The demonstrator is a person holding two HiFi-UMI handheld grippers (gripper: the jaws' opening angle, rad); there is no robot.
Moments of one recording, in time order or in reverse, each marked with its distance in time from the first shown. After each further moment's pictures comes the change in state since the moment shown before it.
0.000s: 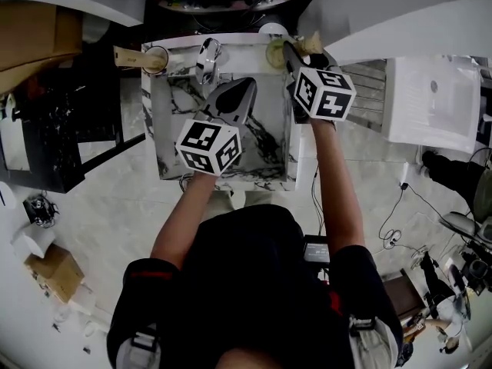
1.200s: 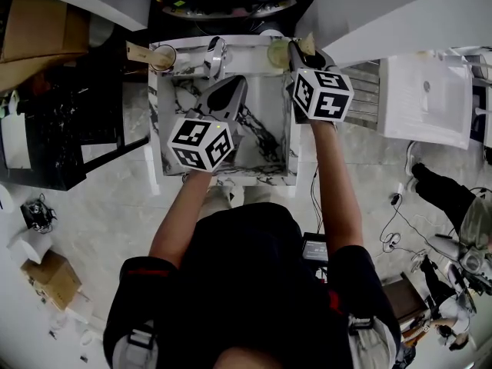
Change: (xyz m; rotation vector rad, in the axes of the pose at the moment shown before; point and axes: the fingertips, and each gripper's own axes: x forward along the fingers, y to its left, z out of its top) left arm -0.036 0.005 0.020 -0.023 -0.058 0.017; right arm -0.031 0.026 0.026 -0.085 -0.046 -0.020
